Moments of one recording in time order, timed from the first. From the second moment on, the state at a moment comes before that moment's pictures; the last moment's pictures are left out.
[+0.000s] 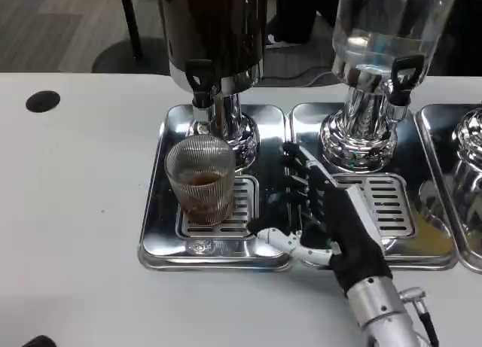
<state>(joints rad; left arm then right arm) 0.84 0.39 0.50 -0.24 0.42 -0.63 0.06 -0.18 0.01 0.13 0.67 -0.20 -0.58 -0.05</state>
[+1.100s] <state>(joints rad) 0.86 0.37 0.53 -0.24 0.42 -0.66 0.06 -0.31 0.06 0.17 0.75 -0.22 -0.56 -0.08</state>
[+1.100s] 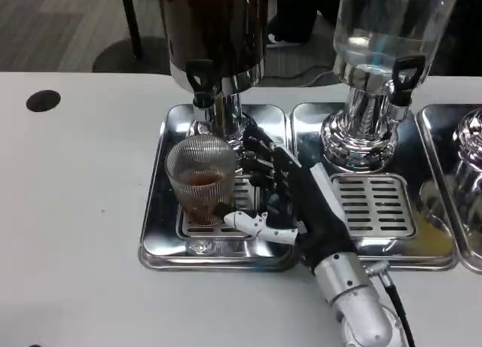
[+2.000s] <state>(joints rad) 0.89 0.35 0.57 -0.22 0.40 -0.69 0.06 -0.38 0.10 0.18 0.87 -0.23 -0.56 -0.09</state>
